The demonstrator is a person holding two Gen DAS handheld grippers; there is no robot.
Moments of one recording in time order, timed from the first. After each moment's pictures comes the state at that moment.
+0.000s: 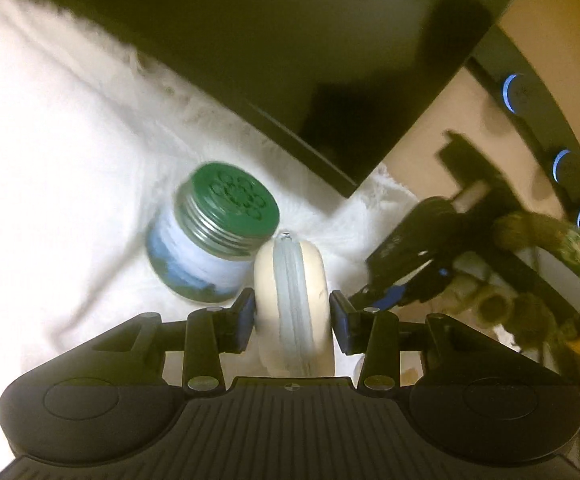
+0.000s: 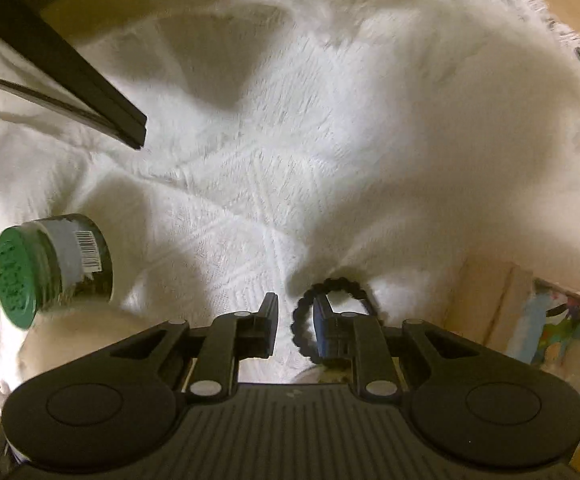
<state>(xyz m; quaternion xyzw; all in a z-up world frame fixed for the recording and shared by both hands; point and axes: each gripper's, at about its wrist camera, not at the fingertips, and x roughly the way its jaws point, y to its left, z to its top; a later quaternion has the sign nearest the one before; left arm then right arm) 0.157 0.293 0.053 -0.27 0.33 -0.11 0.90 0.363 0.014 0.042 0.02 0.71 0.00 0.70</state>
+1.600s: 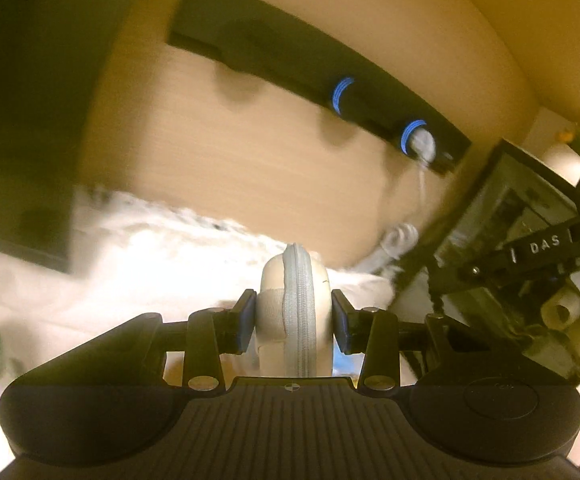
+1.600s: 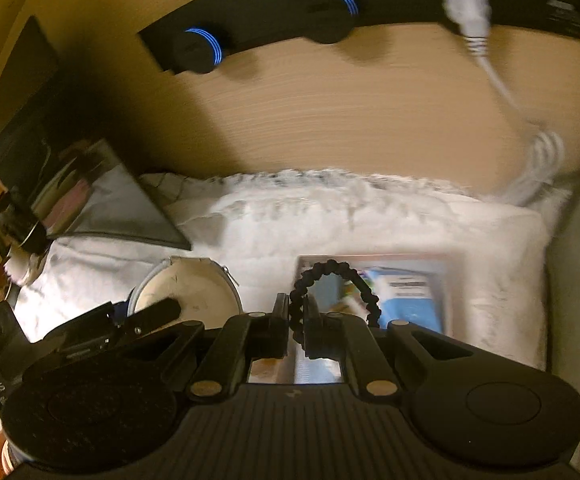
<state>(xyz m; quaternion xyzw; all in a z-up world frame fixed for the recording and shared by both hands) 0.187 0.145 0.170 -0.14 0.31 -0.33 0.88 0.136 -0.150 0.271 0.15 0.45 0.00 0.88</state>
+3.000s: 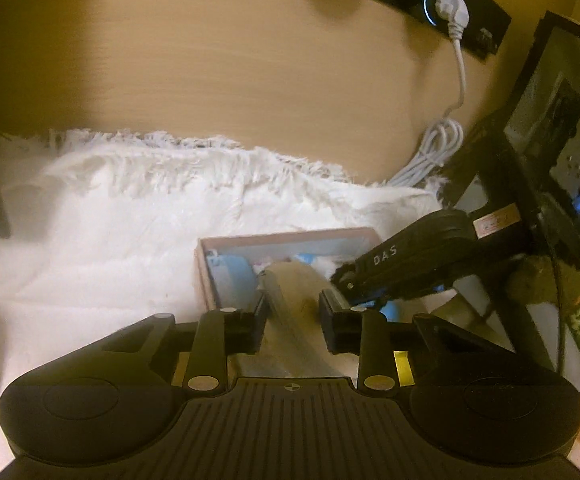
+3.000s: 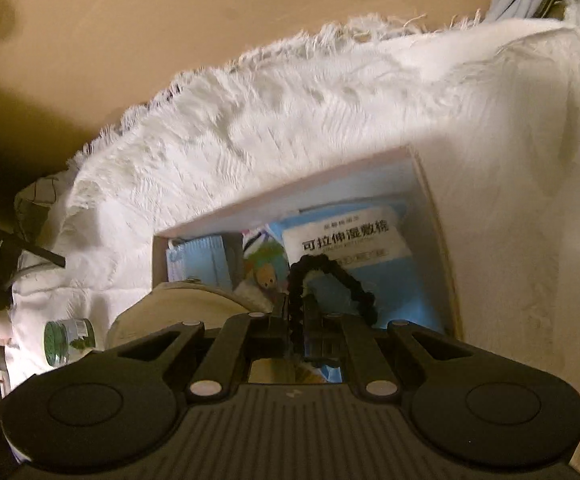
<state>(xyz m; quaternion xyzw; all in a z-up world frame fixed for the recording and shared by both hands) 0.217 0.052 0.119 -0.02 0.40 -0.29 0.87 0.216 -0.234 0.080 0.29 0.53 -0.05 0.80</state>
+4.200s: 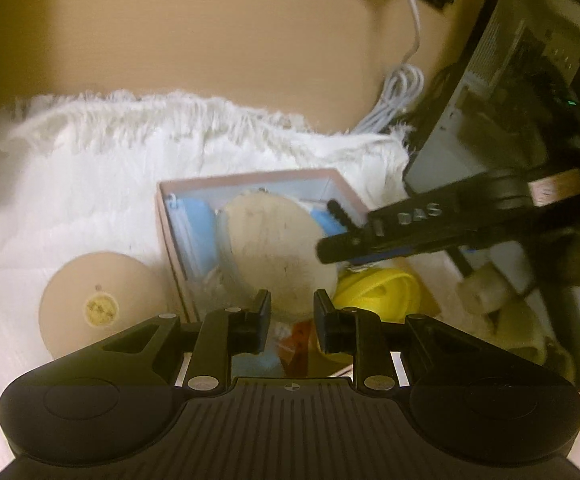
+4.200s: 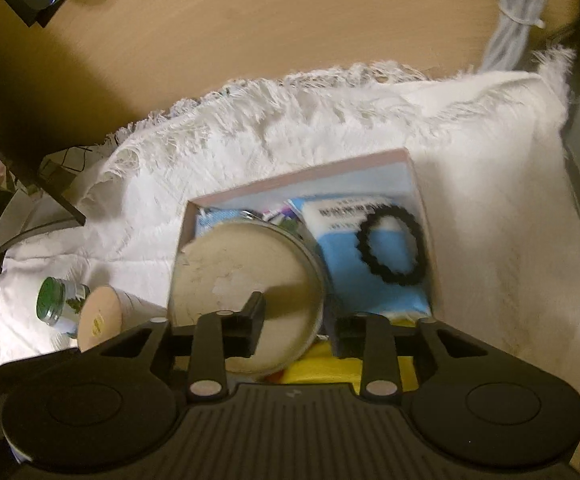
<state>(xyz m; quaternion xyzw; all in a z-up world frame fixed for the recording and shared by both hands) 0.189 0.044 0.097 0.01 0.42 -0.34 0.84 0.151 -0.208 0.103 0.22 0.48 -0.05 0.85</state>
